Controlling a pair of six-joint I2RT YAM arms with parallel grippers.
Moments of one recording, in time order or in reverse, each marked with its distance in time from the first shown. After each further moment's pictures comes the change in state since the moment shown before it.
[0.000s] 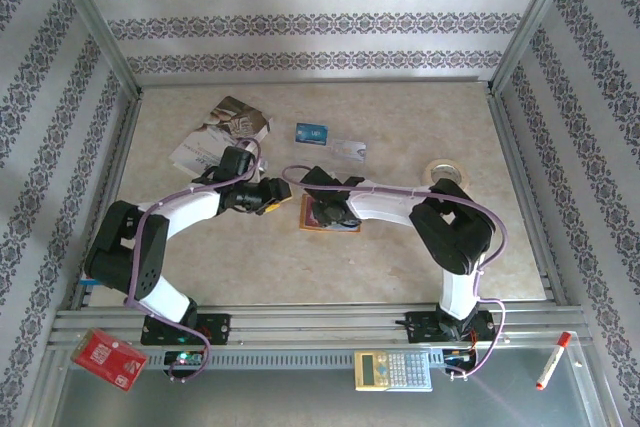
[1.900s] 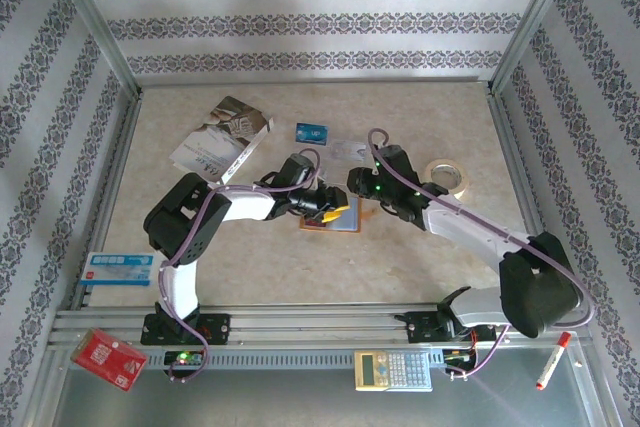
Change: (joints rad) left arm -0.293 0.349 0.182 0.359 0.085 -0.336; right arm -0.281 -0.531 -0.329 0.319 -0.233 0.158
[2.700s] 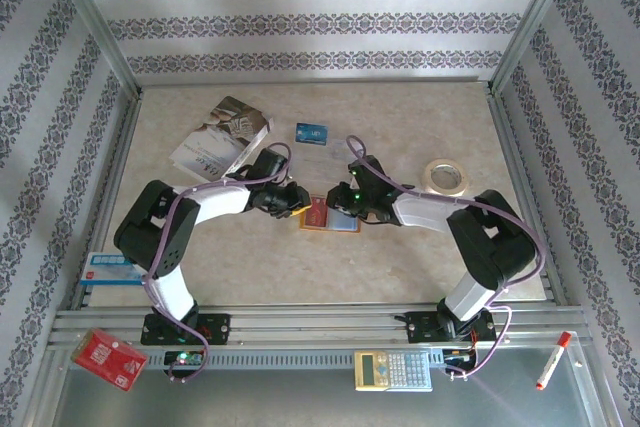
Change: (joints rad) left arm 0.137 -0.152 -0.050 -0.359 -0.184 0.235; right arm 0.050 0.324 0.010 0.174 -0.281 0.266
